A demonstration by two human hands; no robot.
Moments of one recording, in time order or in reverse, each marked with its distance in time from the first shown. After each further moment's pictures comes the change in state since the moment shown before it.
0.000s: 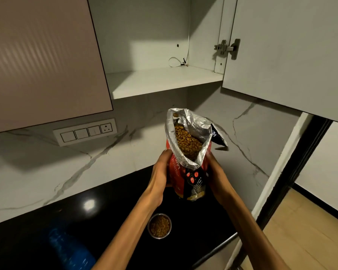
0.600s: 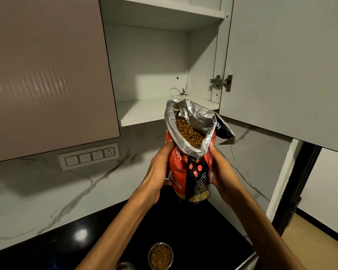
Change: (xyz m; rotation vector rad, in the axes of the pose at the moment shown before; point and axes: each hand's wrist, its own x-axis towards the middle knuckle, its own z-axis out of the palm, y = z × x) left_hand -0.016 0.093 -0.008 0.102 -0.009 0.168; right_hand -0.004 -0.102 0.033 -0.040 -0.001 -0.076
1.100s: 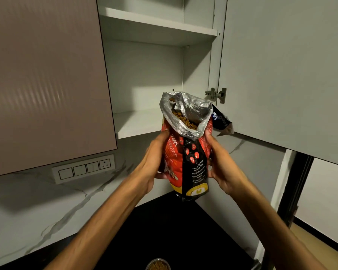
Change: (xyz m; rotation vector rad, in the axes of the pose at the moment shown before) left_hand 0.012 0.058 -0.011 0.122 0.007 0.082; right_hand 0.011 -0.055 0.010 -0.023 0.004 0.016
